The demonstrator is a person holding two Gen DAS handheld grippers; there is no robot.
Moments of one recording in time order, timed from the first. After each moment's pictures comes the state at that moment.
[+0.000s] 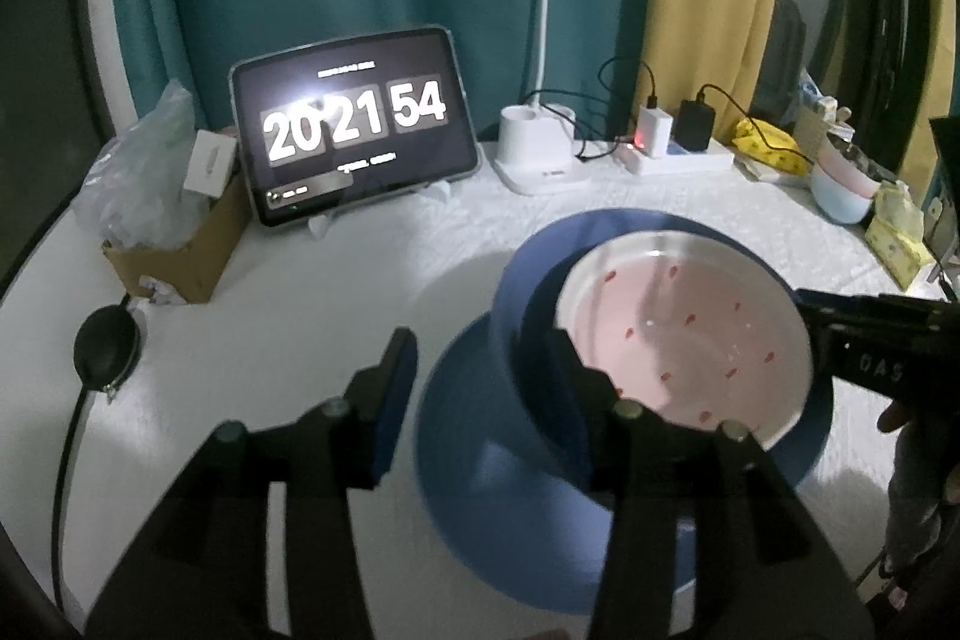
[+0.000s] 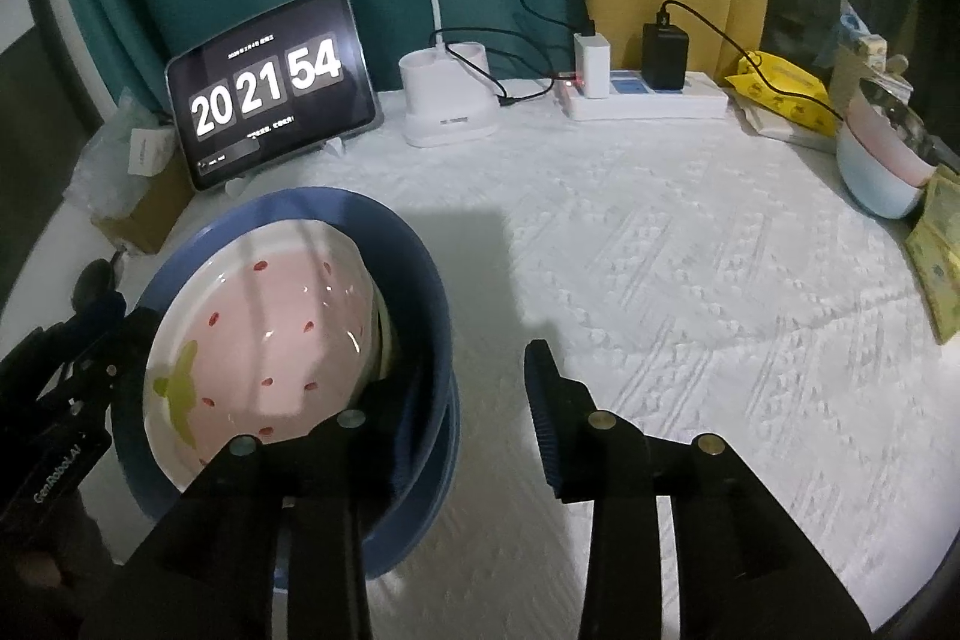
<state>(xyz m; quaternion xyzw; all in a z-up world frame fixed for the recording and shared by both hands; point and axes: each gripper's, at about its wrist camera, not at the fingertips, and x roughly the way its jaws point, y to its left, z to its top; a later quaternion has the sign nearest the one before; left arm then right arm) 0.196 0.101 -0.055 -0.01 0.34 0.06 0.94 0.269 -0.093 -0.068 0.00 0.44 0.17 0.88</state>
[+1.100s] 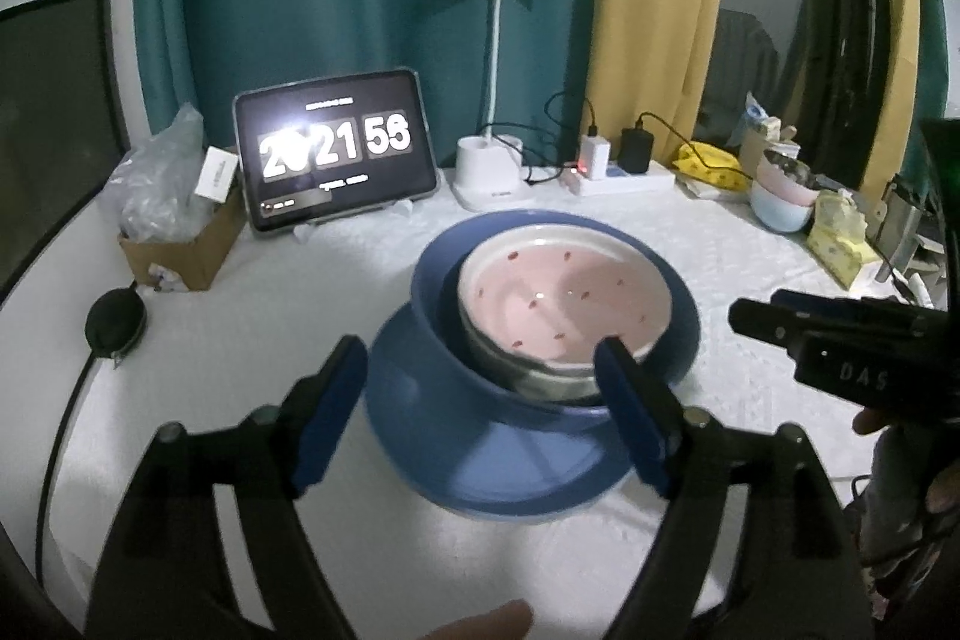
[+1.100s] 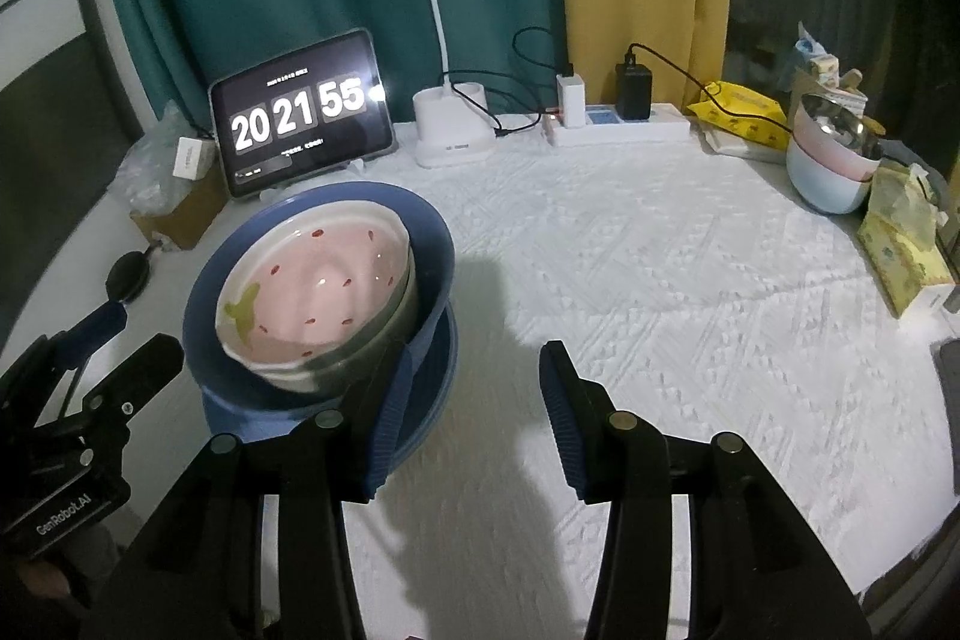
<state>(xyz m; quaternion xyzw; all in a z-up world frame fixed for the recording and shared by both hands) 0.124 0.059 -0.032 -0.02 0.30 0.04 0.95 0.197 -0.124 -0.039 0.00 0.39 0.18 0.90</state>
